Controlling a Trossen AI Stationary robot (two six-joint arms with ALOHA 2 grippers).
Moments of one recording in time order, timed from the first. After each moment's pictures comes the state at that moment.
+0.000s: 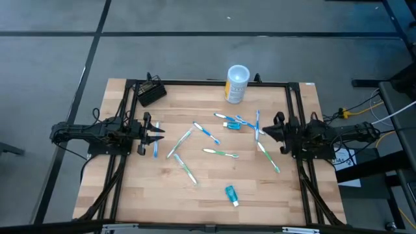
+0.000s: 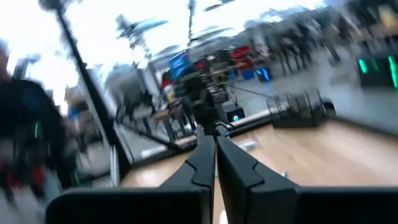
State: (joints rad) left arm -0.01 0.00 0.01 0.03 -0.01 0.00; right arm 0.15 0.09 0.02 0.25 0.22 0.39
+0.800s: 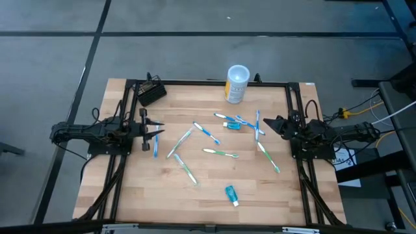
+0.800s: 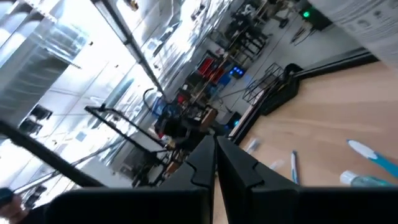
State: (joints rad) left arm -0.01 0.00 0.01 0.05 -0.17 0.35; right arm 0.15 0.09 0.02 0.25 0.45 0.88
